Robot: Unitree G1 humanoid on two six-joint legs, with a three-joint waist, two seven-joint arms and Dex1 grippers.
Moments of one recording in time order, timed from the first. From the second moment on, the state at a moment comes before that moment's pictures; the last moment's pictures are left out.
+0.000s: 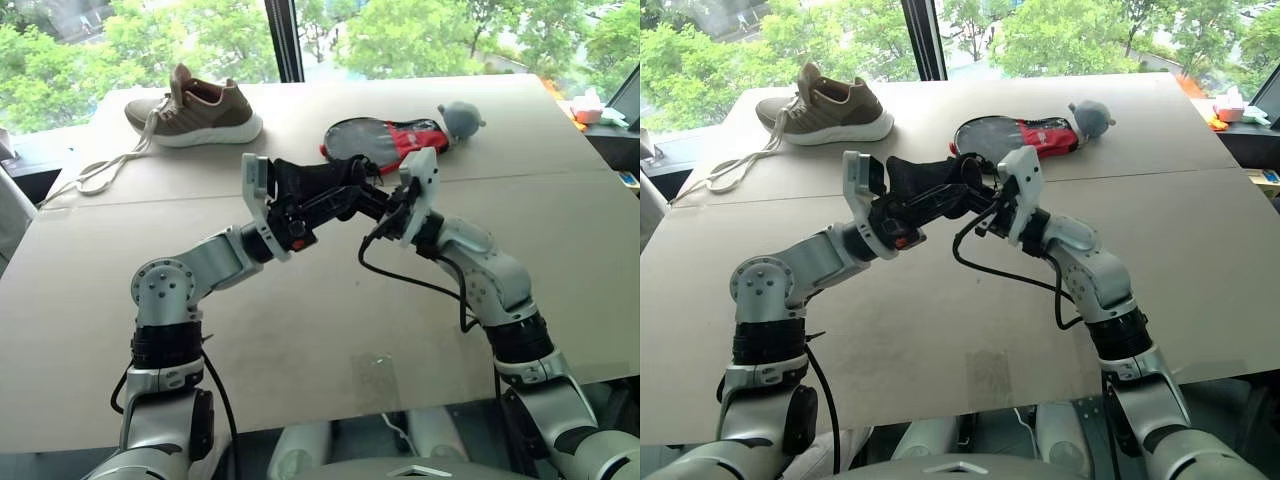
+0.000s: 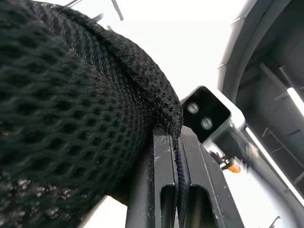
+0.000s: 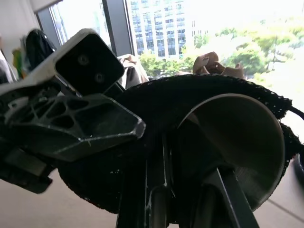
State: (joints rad) left arm -0.51 0.42 0.20 -0.06 -1.65 1.08 -0.27; right arm -0.60 -0.21 0.30 0.02 0.28 0.06 0.65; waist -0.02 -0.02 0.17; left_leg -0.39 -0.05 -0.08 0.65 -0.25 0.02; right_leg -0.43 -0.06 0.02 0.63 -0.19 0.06
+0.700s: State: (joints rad) left arm -0.52 0.39 0.19 -0.05 -1.62 1.06 -0.24; right arm -0.64 -0.35 0.42 0.15 -0.15 -0.38 0.66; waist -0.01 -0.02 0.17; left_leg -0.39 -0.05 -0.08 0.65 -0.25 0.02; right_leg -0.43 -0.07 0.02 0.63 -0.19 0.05
